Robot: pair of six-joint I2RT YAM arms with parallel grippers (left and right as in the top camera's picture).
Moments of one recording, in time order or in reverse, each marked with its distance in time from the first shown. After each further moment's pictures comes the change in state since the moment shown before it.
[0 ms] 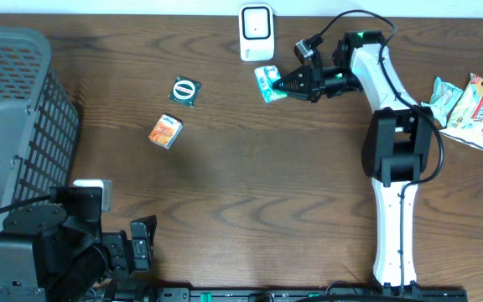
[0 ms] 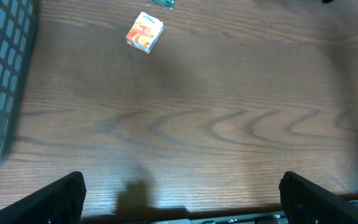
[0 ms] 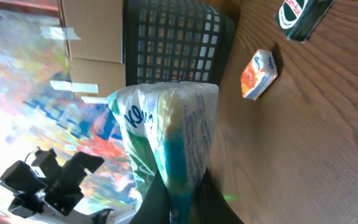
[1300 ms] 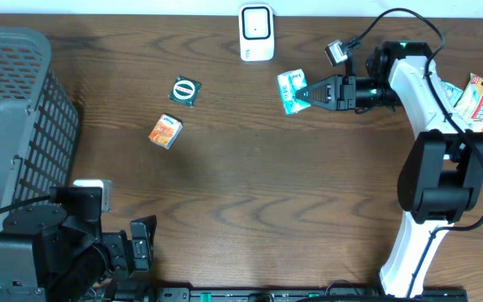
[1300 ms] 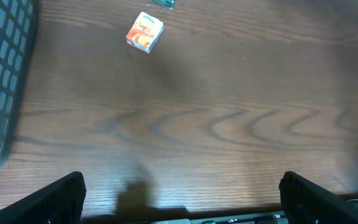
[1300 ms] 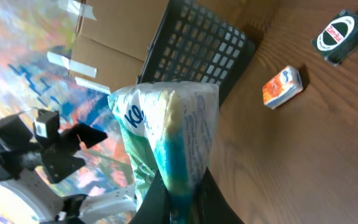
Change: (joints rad) left arm 0.000 0.000 0.000 0.000 0.000 0.000; right arm -0.075 -0.437 -0.489 0.142 -0.011 -0.197
